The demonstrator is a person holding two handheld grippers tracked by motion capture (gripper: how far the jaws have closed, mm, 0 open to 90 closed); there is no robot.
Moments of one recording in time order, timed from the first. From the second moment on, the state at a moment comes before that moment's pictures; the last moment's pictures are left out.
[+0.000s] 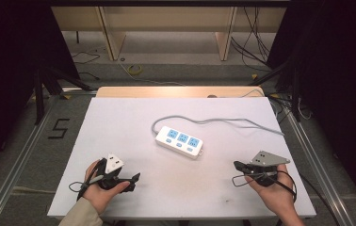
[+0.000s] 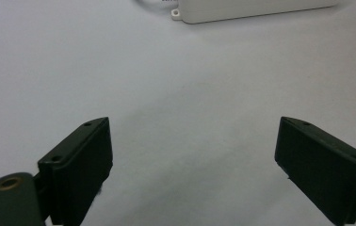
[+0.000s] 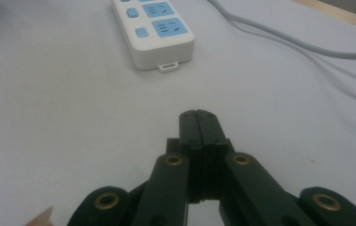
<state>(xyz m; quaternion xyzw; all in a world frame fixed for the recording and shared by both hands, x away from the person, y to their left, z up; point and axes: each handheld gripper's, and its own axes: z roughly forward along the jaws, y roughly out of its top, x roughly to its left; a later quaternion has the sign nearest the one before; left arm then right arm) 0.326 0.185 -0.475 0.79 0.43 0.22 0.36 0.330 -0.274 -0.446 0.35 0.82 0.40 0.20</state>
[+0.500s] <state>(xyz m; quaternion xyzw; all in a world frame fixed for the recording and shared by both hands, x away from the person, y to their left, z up) 0.326 0.185 -0.475 0.79 0.44 0.22 0.36 0.335 -0.265 -0.443 0.34 0.83 0.40 0.20</state>
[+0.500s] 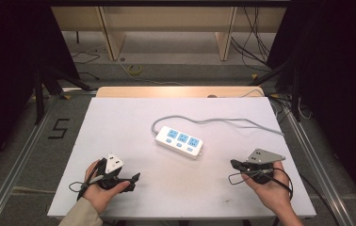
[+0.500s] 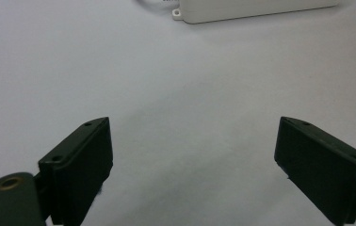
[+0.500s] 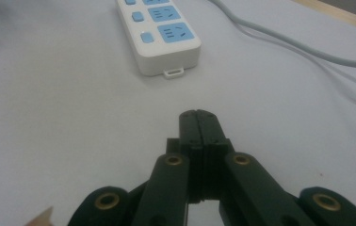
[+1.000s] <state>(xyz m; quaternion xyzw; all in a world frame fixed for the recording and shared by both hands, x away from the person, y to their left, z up) 0.326 0.186 -0.475 0.79 0.44 0.23 0.36 0.340 -0.256 -0.440 0.33 0.83 0.40 0.20</state>
